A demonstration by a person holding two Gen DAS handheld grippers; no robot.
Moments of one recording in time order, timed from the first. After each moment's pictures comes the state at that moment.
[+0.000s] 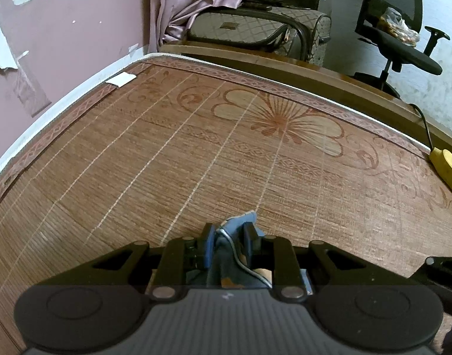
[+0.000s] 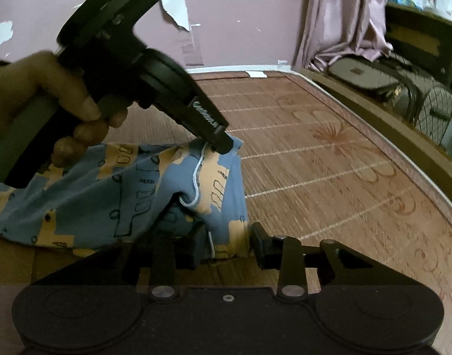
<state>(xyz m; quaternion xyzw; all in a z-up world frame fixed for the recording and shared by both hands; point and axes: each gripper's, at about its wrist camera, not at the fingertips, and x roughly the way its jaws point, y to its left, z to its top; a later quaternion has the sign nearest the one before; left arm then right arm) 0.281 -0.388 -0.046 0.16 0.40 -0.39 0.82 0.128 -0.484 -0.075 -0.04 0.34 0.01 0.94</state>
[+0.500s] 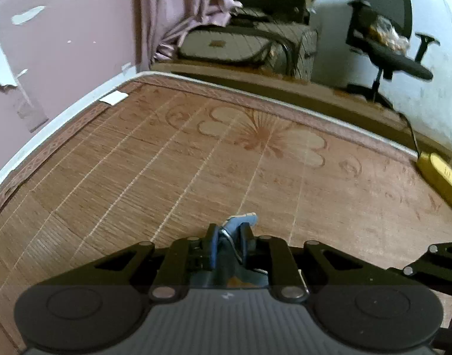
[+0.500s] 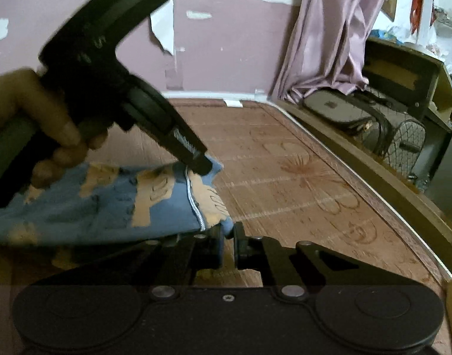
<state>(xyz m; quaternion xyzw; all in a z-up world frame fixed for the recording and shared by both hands) 0.258 -0.393 -0.039 0.16 0.37 -0.40 0.83 0.116 -0.492 -0.062 -0.08 0.33 -0.04 0.94</state>
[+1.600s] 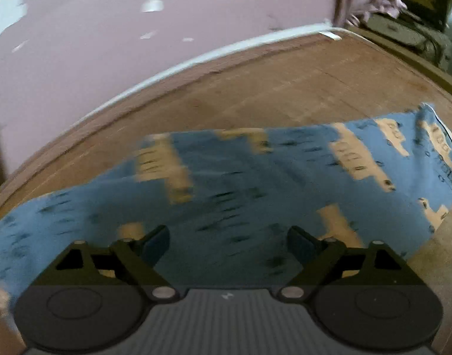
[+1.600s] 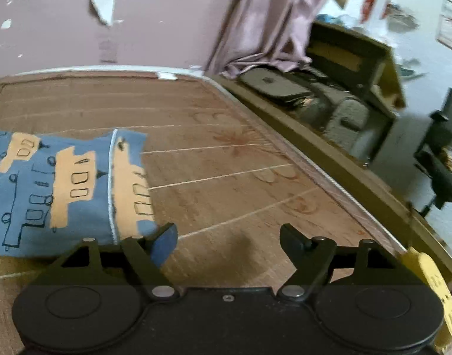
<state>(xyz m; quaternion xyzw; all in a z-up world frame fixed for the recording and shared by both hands) 0.202 -0.069 -0.044 0.10 0.43 -0.14 0.88 0.110 -0.508 -0.079 -0.10 0.29 -0.19 0.93</state>
